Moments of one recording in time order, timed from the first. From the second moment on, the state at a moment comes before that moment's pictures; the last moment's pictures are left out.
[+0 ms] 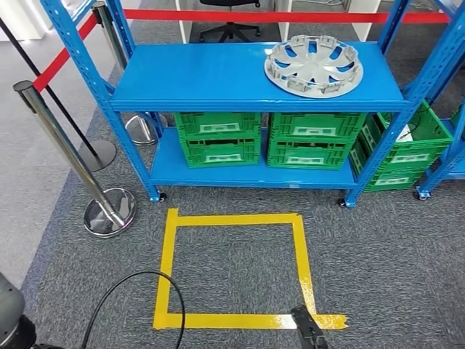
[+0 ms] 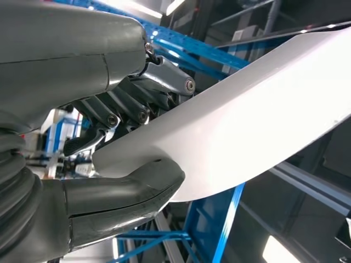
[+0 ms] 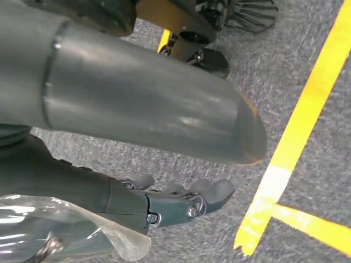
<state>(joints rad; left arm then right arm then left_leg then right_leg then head) 0.23 -0.11 -0.27 -1.92 0.13 0.14 -0.69 0.00 0.14 -0.30 -0.16 0.66 -0.05 -0.15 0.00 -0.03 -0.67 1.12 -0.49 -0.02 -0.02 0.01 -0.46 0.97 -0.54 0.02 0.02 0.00</state>
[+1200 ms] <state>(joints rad) 0.23 -0.11 -0.27 -1.93 0.14 0.15 -0.69 0.00 0.15 -0.25 -0.16 0.74 -0.01 -0.10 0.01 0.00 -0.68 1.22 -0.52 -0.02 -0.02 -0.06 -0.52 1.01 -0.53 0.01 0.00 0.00</state>
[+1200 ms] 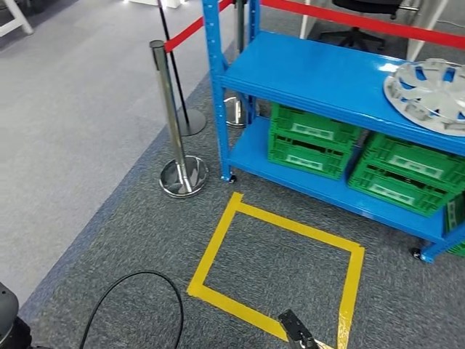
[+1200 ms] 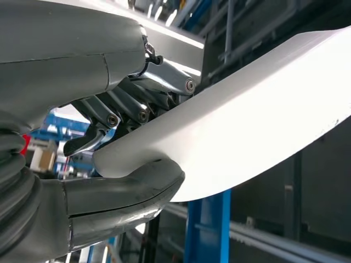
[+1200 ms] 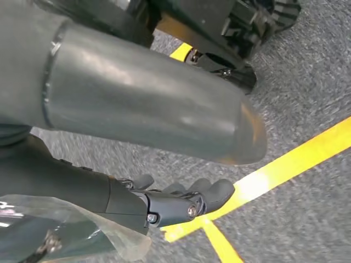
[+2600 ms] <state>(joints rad) 0.23 -0.11 -0.30 -1.93 0.09 0.16 -0.69 0.00 0.14 -0.23 -0.16 0.74 0.00 -0.08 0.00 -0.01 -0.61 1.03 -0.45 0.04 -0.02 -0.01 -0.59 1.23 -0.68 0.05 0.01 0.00</state>
